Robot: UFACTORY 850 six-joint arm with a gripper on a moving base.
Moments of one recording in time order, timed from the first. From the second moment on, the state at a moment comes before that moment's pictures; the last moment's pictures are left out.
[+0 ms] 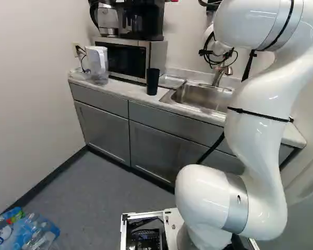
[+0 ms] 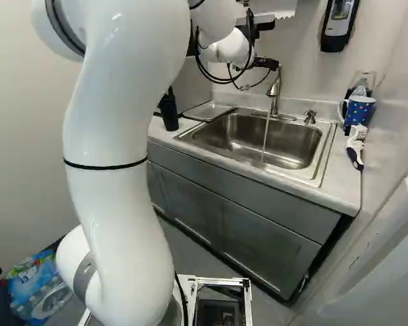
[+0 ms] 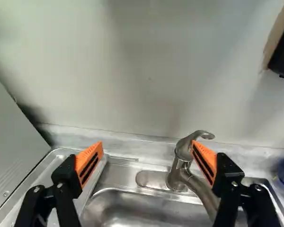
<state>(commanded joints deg) -23.0 -19.3 -83.7 0.0 9.4 0.0</state>
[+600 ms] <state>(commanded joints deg) -20.8 -10.5 -73.7 0.0 6.8 0.0</state>
